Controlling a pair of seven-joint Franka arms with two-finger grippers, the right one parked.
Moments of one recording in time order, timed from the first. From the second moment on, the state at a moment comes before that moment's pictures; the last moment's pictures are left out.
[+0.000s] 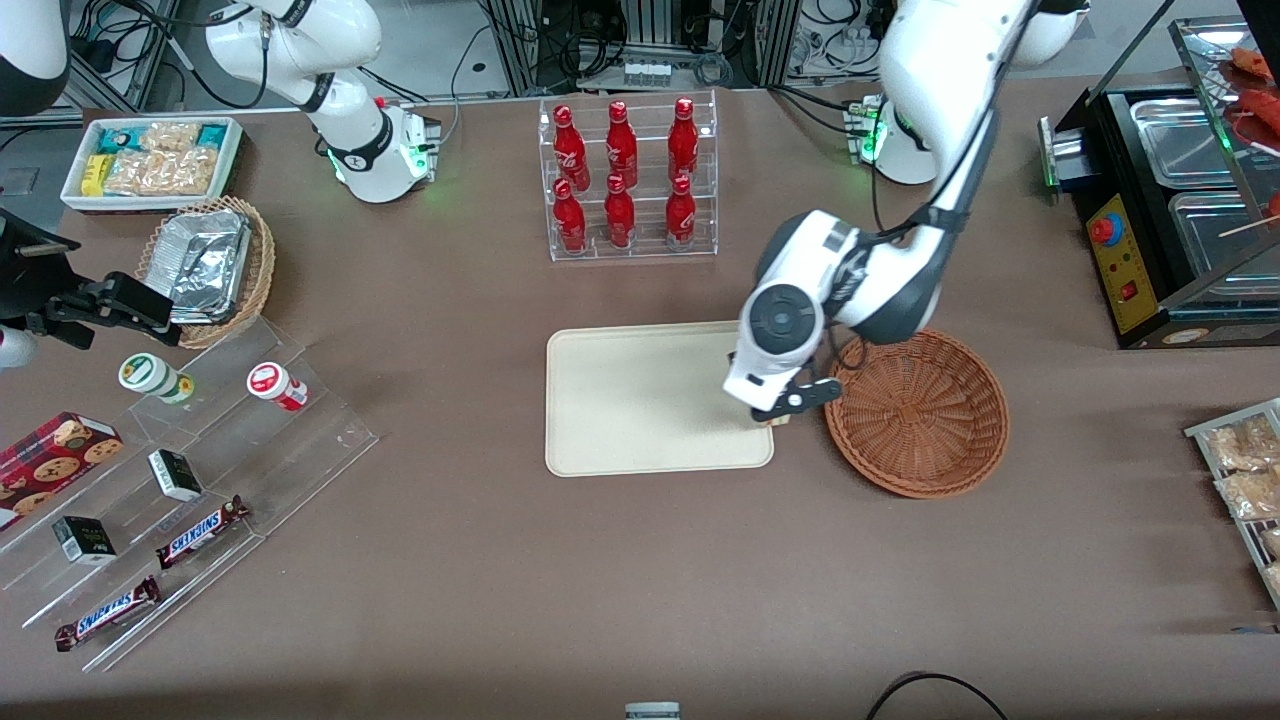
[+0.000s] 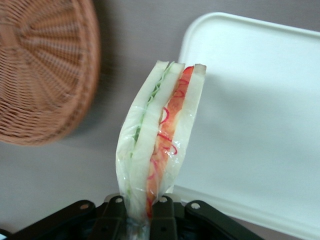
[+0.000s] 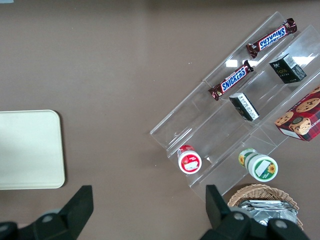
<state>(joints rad) -0.58 0.51 -0.04 -1.66 -0.02 1.87 -0.90</state>
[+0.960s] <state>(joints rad) -0.75 0.76 -0.04 -1.38 -0.08 1.88 -1.18</state>
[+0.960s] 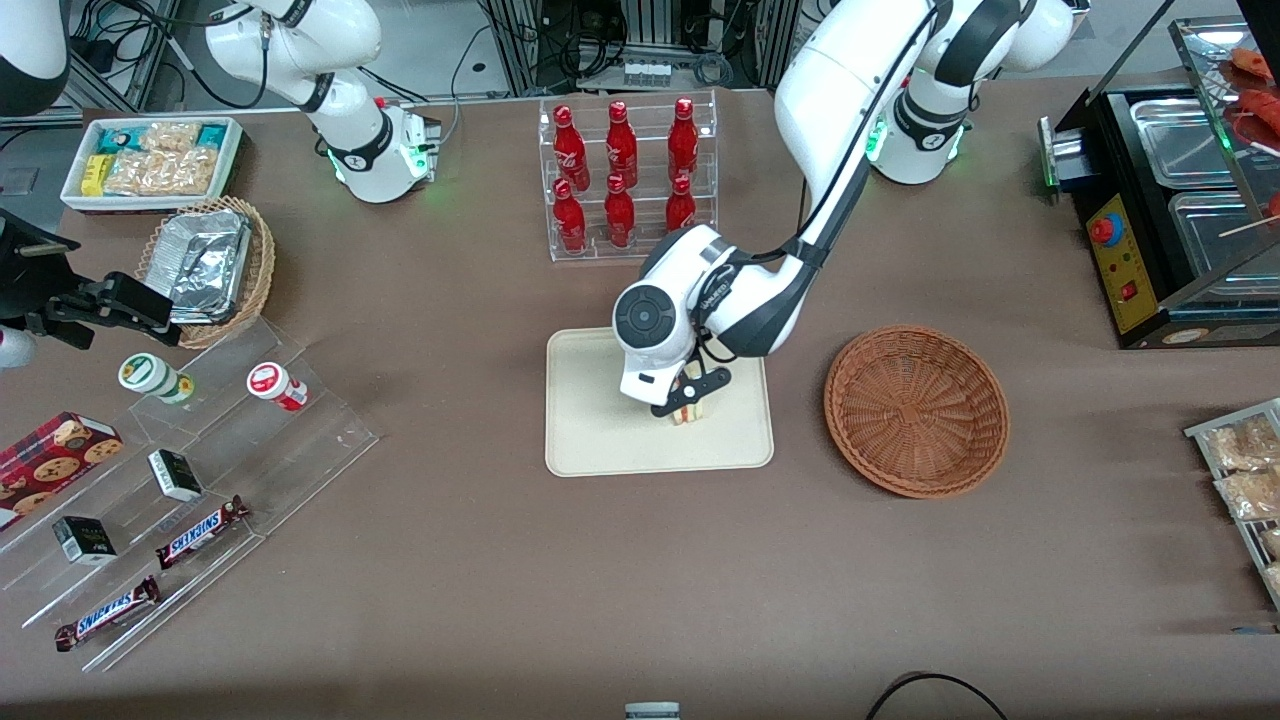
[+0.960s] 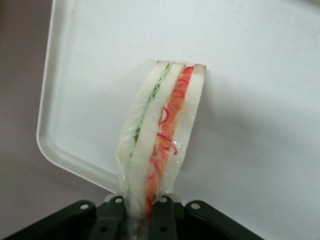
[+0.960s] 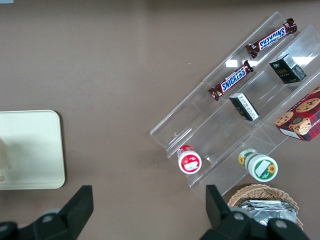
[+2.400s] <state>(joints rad) -0.66 0.56 0.12 -1.30 -0.08 1.53 -0.83</state>
